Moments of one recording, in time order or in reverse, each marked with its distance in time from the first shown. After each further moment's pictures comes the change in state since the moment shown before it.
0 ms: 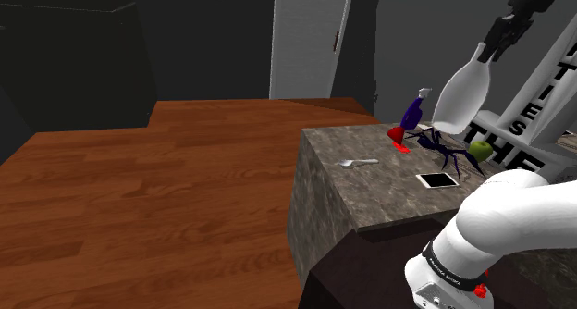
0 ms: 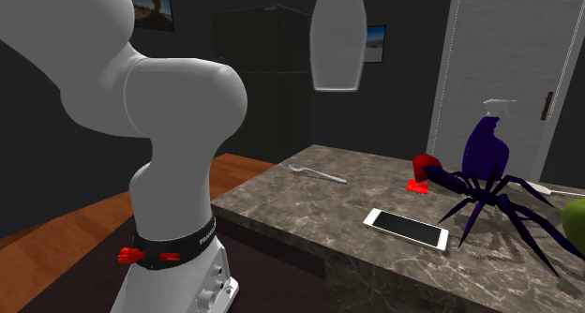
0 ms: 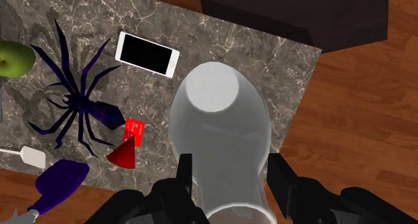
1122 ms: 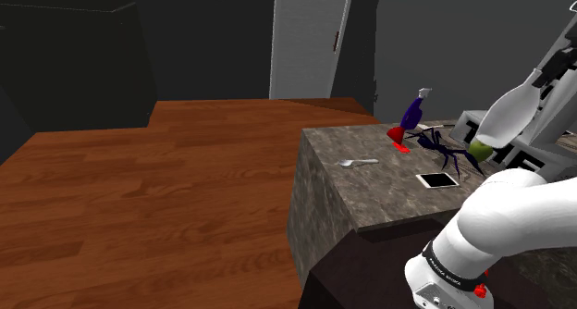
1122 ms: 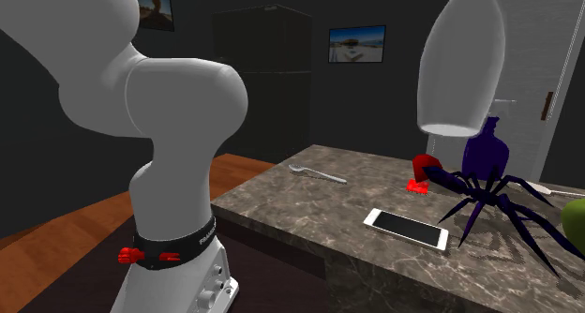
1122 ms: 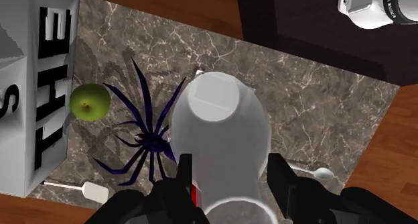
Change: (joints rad) arm 0.033 0.038 -0.431 0.115 -0.211 0.087 -0.388
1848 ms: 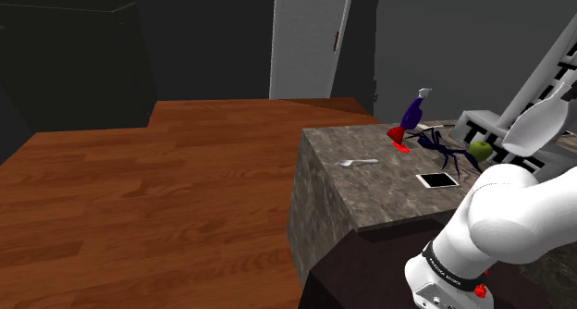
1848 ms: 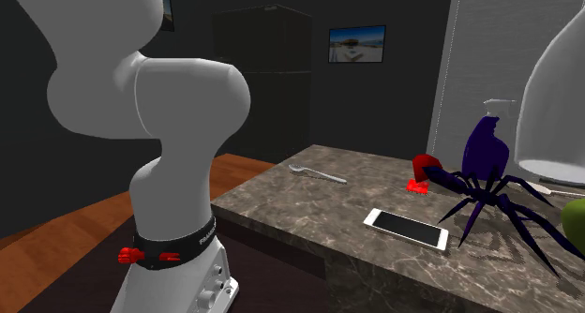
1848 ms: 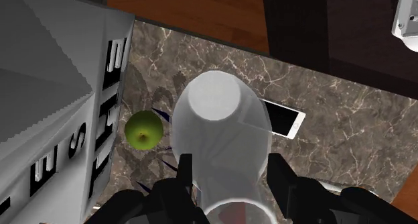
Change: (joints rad) arm 0.227 0.086 -0.404 0.251 -0.067 0.053 -0.239
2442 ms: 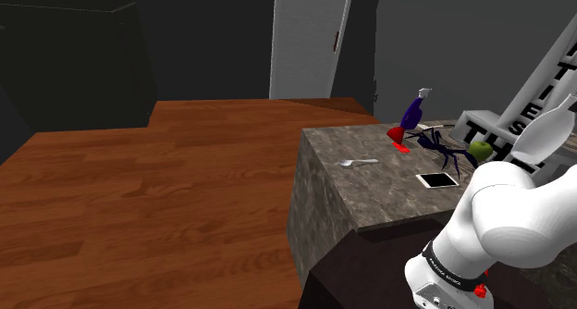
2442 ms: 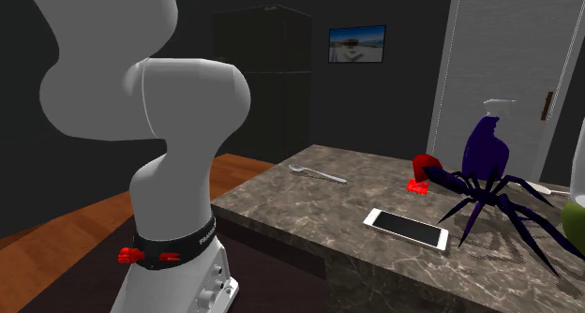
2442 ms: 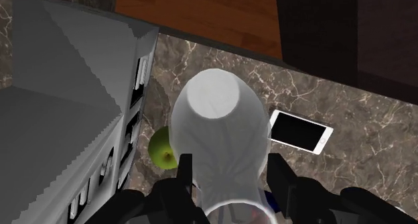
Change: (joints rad) arm 0.165 -0.029 -0.208 0.115 -0.057 0.033 -0.079
